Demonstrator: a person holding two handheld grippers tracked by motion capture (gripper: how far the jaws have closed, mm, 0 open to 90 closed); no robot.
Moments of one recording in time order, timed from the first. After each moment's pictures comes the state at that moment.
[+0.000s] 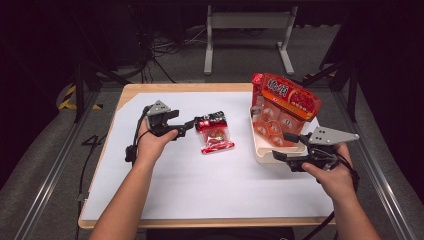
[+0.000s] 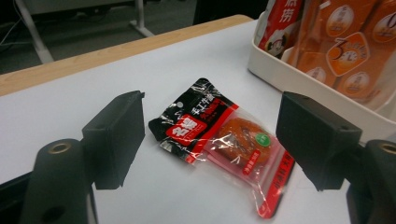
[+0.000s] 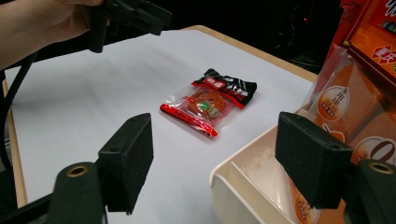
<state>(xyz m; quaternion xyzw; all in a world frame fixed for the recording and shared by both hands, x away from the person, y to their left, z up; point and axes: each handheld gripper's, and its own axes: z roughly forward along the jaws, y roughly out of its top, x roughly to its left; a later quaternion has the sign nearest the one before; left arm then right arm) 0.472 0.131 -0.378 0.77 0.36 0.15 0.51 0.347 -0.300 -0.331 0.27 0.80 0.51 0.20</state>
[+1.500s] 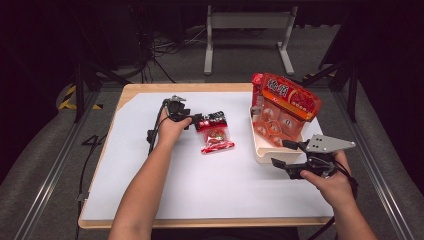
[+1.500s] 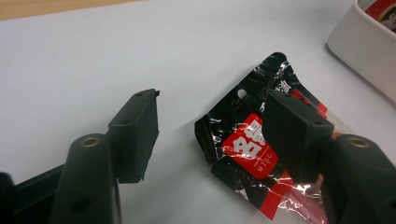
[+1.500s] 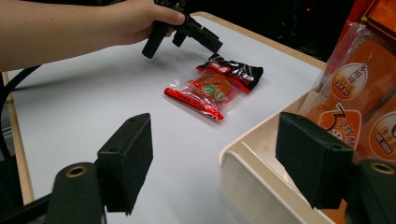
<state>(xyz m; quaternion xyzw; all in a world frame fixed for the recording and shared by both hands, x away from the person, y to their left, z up) 0.559 0.101 -0.437 0.77 0.44 0.09 0.45 0.337 -0.298 -0.345 0.27 0.80 0.49 0.19</state>
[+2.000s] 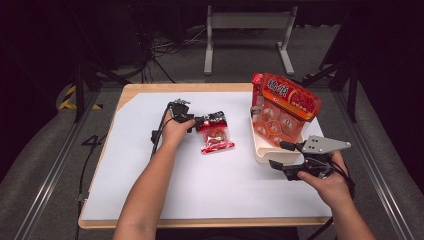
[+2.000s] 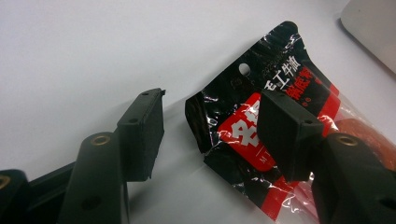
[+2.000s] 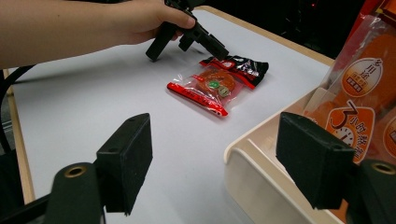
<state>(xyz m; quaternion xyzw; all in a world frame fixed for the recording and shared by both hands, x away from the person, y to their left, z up) 0.563 0.090 -0.450 0.79 0.45 0.06 0.42 0.338 -0.294 -0.349 0.27 0.81 0.48 0.19</state>
